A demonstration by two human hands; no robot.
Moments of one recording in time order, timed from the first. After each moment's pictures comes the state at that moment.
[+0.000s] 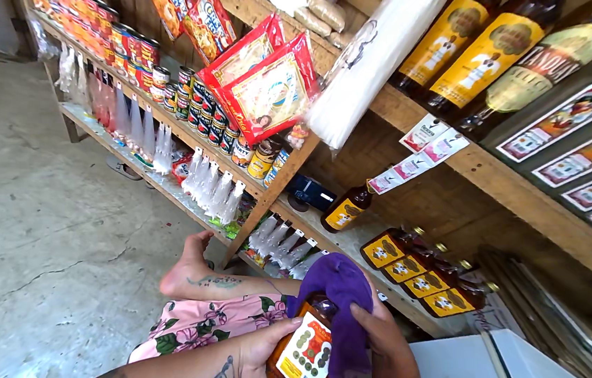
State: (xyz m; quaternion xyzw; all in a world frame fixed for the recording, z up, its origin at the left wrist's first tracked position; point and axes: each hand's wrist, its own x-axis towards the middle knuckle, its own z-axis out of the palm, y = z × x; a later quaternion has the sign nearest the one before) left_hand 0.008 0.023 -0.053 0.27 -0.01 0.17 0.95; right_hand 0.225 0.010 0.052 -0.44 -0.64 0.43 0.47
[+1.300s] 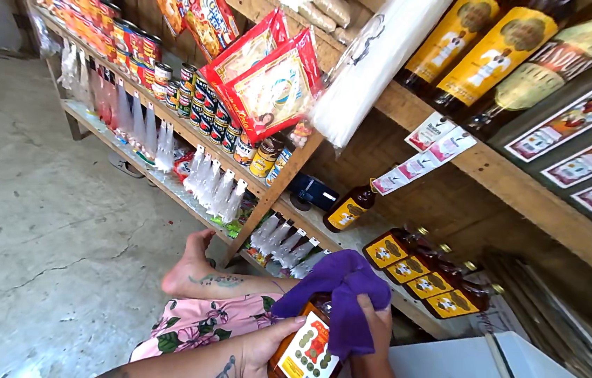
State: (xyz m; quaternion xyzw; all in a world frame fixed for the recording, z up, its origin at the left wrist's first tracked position) left_hand 0.008 0.024 -0.048 0.28 0.00 0.17 0.95; right_hand 0.182 0.015 0.032 -0.52 -0.43 0.25 0.69
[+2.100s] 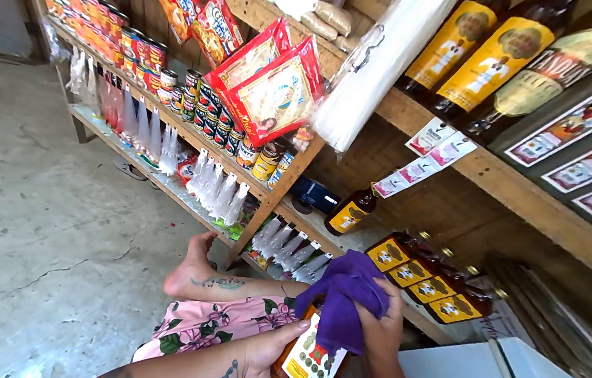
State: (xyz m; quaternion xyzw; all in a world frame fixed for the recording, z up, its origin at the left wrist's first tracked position) left_hand 0.009 0.022 -0.047 0.30 0.05 0.16 0.94; right_hand 0.205 0.025 0.034 -0.45 -0.63 0.08 0.63
